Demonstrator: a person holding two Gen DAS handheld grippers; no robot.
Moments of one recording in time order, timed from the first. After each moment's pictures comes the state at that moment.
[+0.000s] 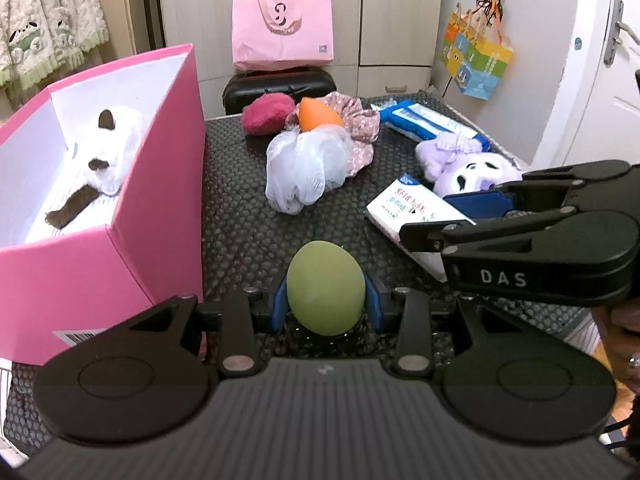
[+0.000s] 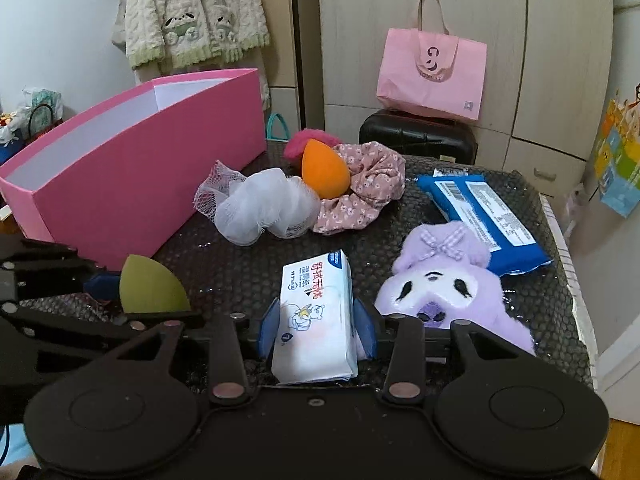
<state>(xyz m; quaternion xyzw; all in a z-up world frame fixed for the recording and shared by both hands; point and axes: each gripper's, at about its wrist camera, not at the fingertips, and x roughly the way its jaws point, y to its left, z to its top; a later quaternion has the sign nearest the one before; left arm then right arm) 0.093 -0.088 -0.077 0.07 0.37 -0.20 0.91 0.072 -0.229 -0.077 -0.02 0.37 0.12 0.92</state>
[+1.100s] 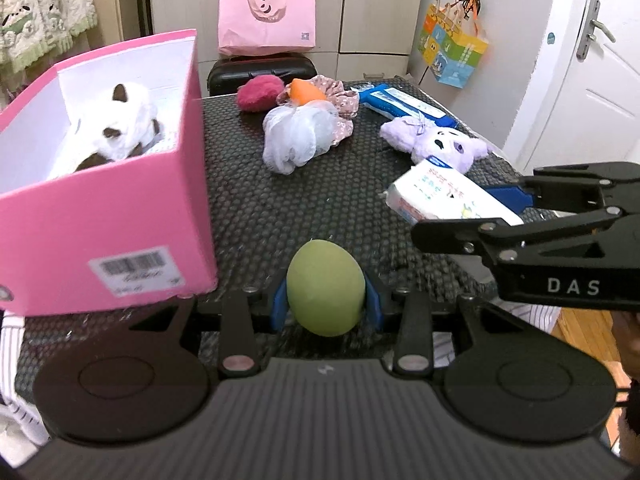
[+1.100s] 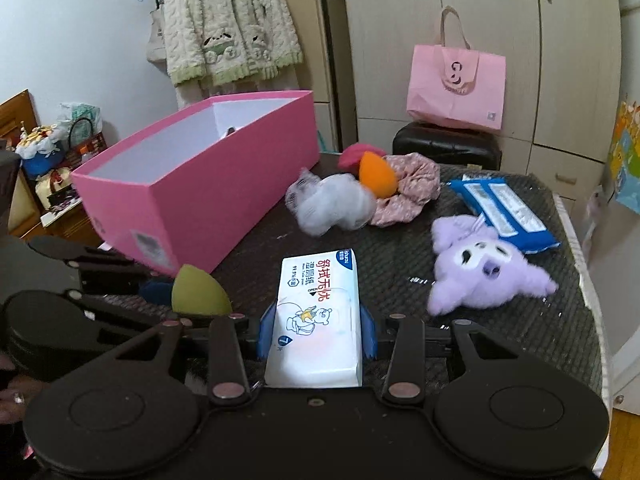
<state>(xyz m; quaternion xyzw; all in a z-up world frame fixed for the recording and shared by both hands) 0.051 -0.053 -0.062 0.05 0.39 -0.23 0.89 0.008 -0.216 -0.046 0.01 0.35 0.17 0.92</state>
